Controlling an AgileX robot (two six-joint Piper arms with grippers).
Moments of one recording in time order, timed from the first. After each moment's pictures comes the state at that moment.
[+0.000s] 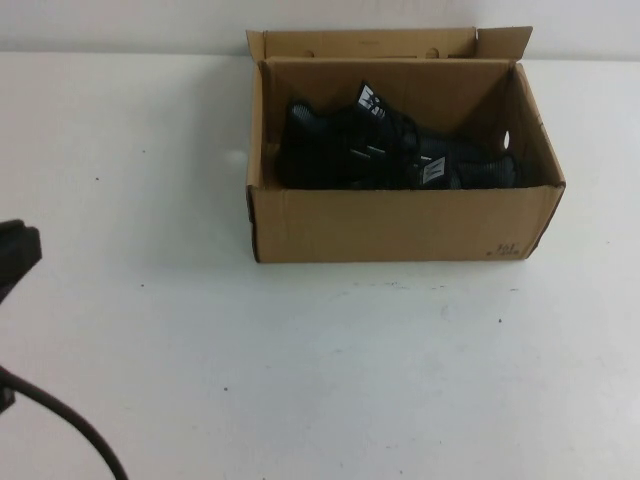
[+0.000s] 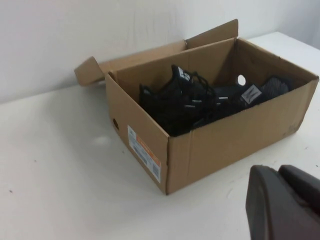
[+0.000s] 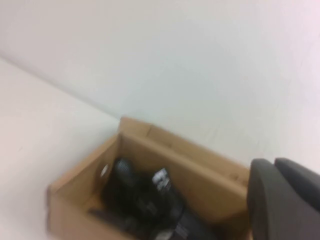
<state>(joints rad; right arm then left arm) 0.27 0.93 -1.28 0.40 0.61 -0.53 -0.09 0.57 -0.68 -0.81 0.64 0.90</state>
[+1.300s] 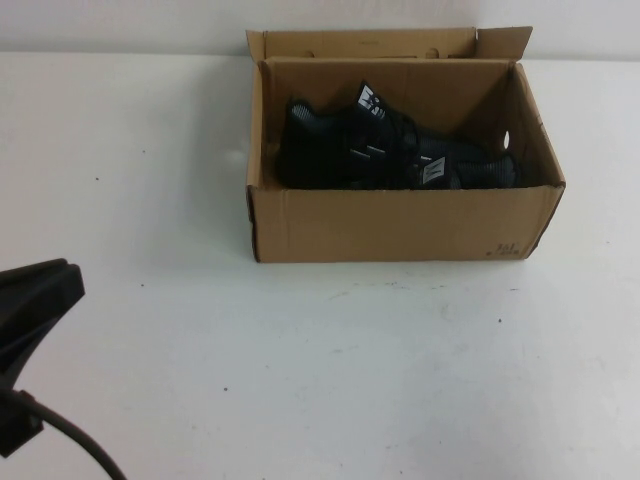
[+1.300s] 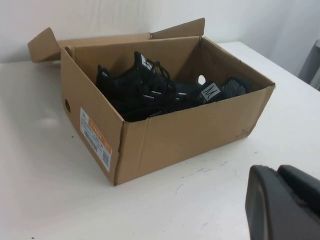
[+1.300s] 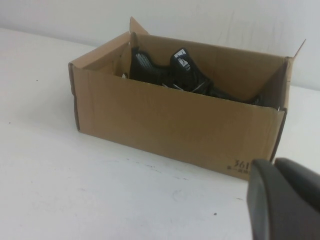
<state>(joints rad) 0.27 0.11 -0.21 0.55 0.33 -0.53 -0.09 0.55 -0.57 -1.01 0.65 0.94</state>
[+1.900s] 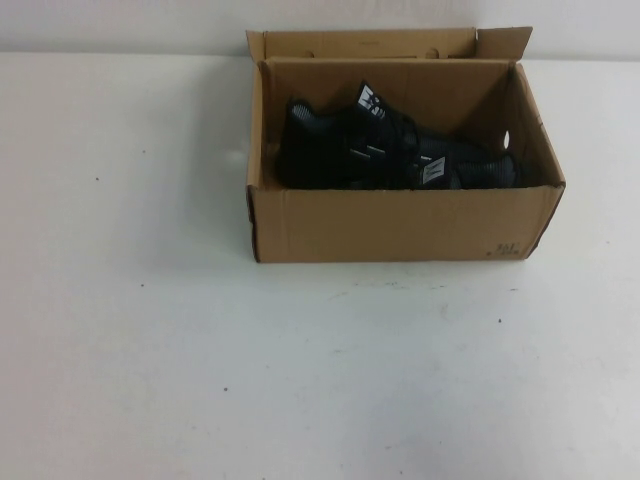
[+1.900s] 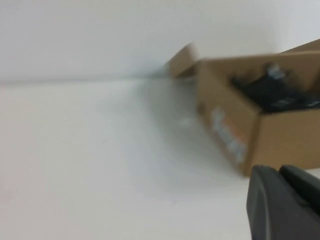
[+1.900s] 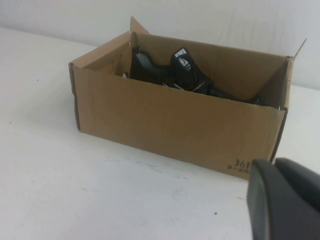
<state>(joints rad) 0.27 0.11 -0.21 0.55 0.33 -0.53 -0.11 0.24 -0.39 -0.46 0.43 0.51</state>
